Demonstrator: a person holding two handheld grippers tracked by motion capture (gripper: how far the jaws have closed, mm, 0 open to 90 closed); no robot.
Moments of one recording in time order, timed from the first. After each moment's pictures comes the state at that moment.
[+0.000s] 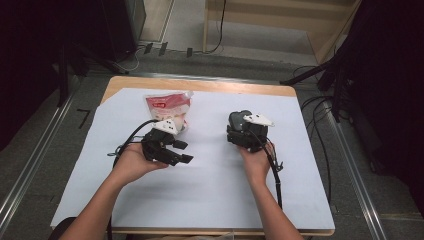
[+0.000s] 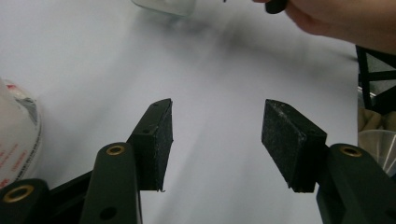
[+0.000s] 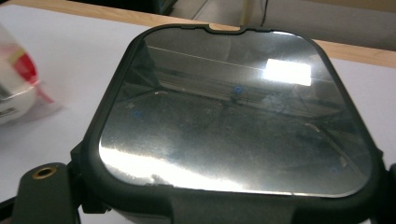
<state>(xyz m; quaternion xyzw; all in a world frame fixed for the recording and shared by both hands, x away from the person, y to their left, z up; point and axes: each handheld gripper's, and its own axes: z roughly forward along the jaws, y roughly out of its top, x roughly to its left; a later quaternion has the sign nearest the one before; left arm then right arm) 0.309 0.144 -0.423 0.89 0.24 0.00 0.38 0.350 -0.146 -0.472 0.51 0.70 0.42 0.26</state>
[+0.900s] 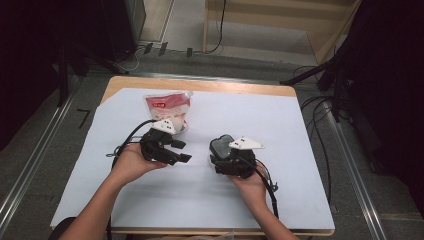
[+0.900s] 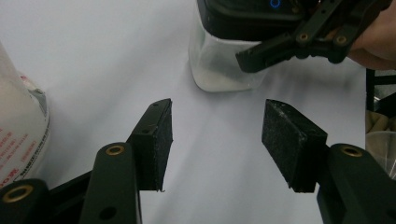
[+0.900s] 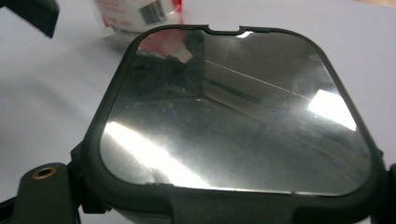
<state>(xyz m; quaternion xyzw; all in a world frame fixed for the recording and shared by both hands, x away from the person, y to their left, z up) 0.311 0.148 -0.428 0.89 0.25 0.00 0.38 0.284 -0.119 -0.486 0.42 0.78 0.44 0.16</state>
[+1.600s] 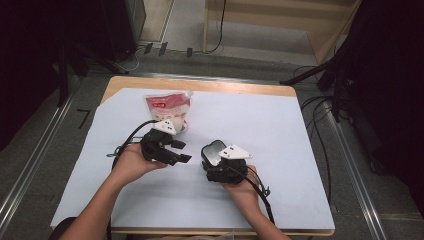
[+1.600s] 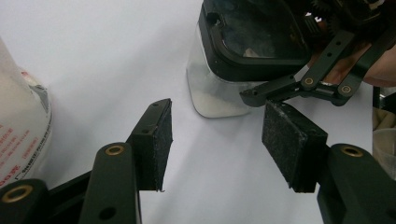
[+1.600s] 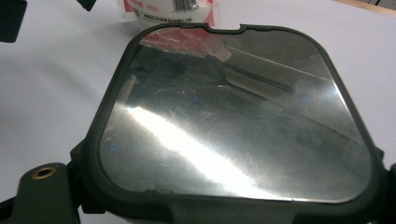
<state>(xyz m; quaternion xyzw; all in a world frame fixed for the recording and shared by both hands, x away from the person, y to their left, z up) 0.312 0.148 -0.430 0.89 0.25 0.00 0.38 0.270 -0.098 -0.500 0.39 0.79 0.44 0.19</state>
